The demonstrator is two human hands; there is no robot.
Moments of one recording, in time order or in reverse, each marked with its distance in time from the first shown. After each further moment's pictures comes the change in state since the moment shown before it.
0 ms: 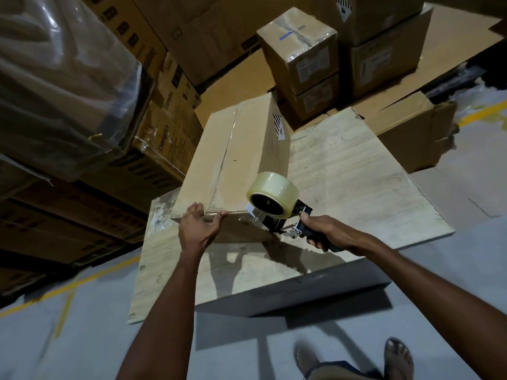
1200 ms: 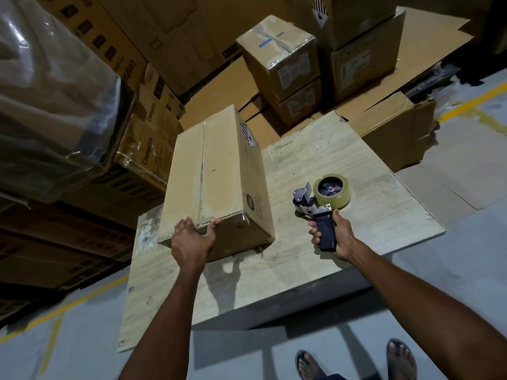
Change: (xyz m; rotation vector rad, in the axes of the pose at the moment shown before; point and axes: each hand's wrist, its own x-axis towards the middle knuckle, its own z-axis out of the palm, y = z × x) left_hand 0.002 0.028 0.008 0.078 0.047 -0.107; right_hand 0.081 0.098 -0.042 1.154 0.294 0.173
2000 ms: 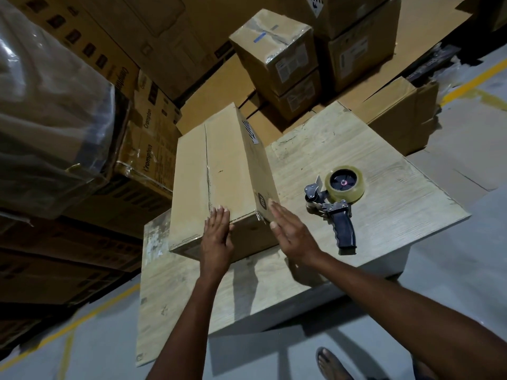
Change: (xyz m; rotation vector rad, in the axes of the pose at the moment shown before) left_hand 0.006 -0.012 0.034 -0.428 0.079 0.597; right_hand 0.017 0.094 0.109 -1.337 -0.083 -1.320
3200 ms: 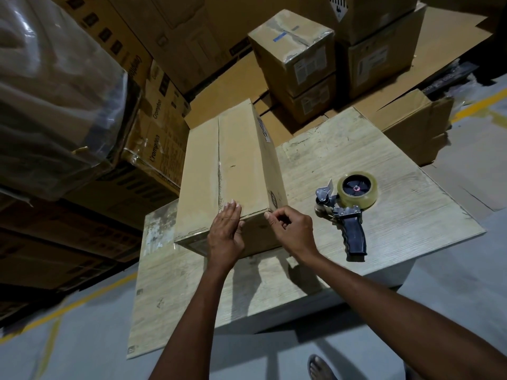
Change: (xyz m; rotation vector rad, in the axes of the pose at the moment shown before) left_hand 0.002 -0.011 0.010 -0.031 0.071 0.040; right_hand 0.023 -0.045 0.008 0.199 0.204 0.305
